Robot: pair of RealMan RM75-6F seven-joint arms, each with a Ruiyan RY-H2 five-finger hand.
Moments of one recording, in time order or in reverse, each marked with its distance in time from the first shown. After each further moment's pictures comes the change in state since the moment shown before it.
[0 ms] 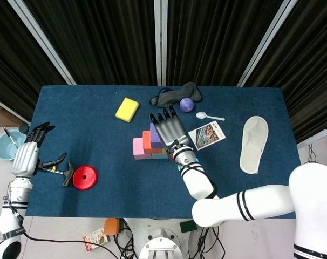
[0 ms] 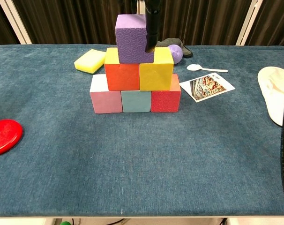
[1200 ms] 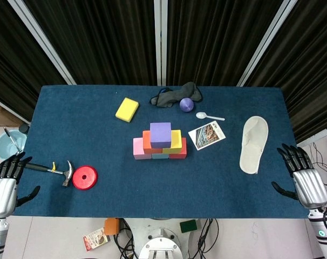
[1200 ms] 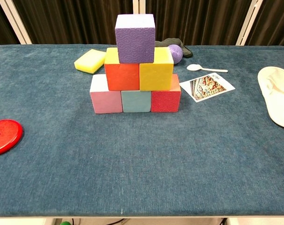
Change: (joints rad) left arm 0.248 0.014 0.194 0.036 0.223 0.328 0.211; right arm -1.219 0.240 -0.500 0.481 -1.489 0.413 1.245
